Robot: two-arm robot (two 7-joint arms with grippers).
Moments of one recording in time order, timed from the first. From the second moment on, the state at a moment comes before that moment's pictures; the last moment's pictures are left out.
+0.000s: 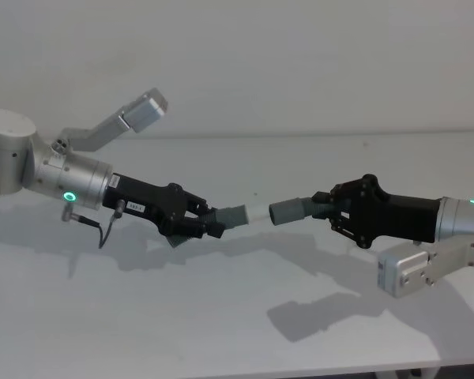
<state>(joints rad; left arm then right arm) -1.15 0.18 0.95 -0.47 -0.57 0.06 -1.47 0.47 0.66 -0.39 -1.41 -0.54 -0.71 0.52</state>
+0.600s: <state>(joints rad) -1.14 0.19 0.94 -0.50 -0.57 0.08 -1.47 0.47 0.67 -0.40 -1.42 -0.54 -0.71 0.52</state>
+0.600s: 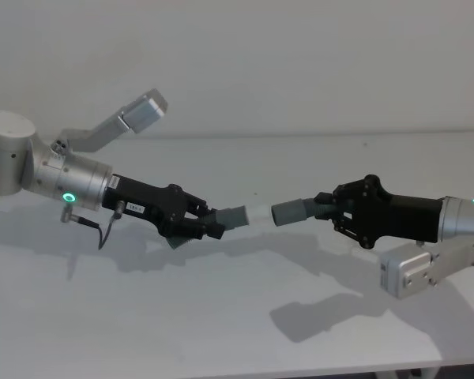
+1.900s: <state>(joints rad) -1.14 0.20 0.94 -0.51 -0.57 0.08 -1.47 0.51 0.67 -0.43 -1.40 -0.52 -0.70 0.50</state>
